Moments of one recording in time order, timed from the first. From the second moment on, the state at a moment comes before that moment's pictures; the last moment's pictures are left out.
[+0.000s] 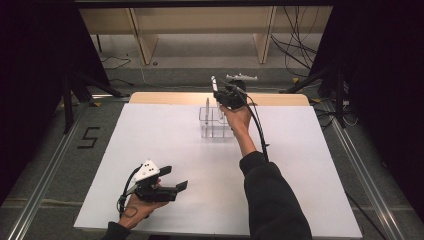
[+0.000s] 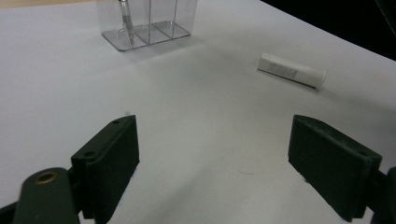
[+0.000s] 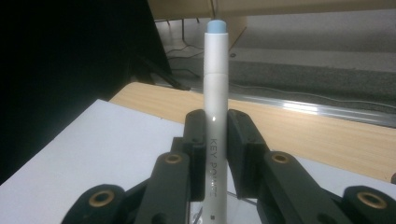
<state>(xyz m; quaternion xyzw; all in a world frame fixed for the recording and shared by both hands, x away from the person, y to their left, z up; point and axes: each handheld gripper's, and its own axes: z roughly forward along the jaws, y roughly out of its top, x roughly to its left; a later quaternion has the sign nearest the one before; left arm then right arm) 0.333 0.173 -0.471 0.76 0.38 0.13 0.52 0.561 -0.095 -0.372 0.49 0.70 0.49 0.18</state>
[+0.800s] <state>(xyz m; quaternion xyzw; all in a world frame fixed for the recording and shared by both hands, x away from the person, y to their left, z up) 0.333 0.173 -0.471 0.76 0.37 0.13 0.52 0.567 -0.088 -0.386 0.49 0.70 0.48 0.20</state>
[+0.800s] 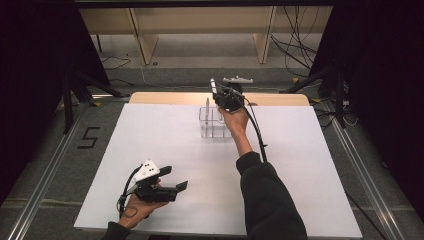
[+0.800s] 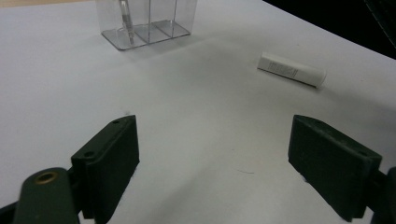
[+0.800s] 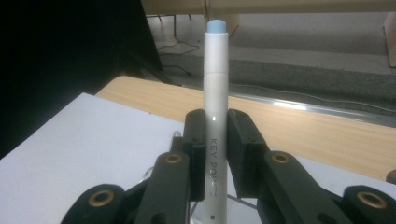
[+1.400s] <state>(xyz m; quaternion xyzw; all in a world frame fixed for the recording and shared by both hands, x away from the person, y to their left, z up) 0.332 0.174 -0.471 0.76 0.38 0.13 0.52 0.567 -0.085 -0.394 0.49 0.71 0.47 0.20</state>
